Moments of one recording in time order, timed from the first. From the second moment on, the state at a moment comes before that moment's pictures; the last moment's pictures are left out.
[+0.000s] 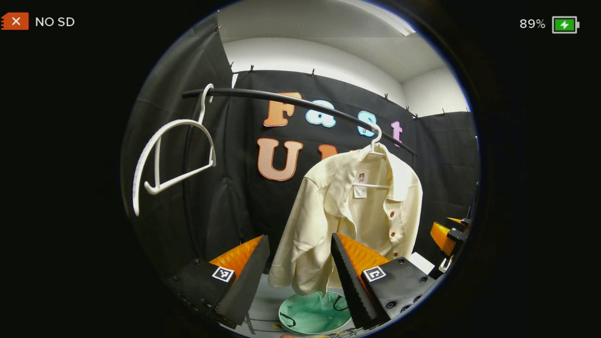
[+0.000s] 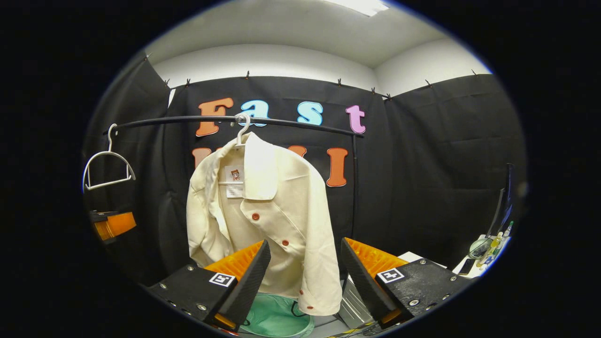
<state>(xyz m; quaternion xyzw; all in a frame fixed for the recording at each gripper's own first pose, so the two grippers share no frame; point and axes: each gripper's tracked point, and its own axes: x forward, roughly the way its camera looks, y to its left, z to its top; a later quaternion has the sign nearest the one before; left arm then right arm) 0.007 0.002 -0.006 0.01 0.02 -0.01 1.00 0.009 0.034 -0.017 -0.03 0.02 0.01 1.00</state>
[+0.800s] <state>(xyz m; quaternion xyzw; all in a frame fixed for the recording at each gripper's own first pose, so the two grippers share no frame) 0.008 0.025 -0.024 0.02 0.04 0.01 1.00 0.111 0.100 -0.024 -0.05 0.02 0.05 1.00</state>
